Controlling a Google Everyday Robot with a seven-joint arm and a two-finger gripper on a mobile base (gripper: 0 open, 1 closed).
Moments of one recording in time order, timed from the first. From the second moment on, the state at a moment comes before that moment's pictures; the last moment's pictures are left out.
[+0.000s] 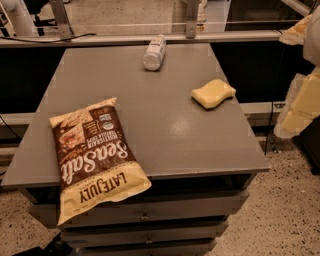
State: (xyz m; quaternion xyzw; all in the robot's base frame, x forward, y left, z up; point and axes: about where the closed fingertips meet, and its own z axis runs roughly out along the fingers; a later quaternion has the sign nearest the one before) arm 0.434 -0.204 1.015 -0.60 0.77 -0.08 0.21
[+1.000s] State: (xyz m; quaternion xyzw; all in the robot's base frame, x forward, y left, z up) arm 0.498 -0.171 0.974 -0.56 0.78 -0.02 0.28
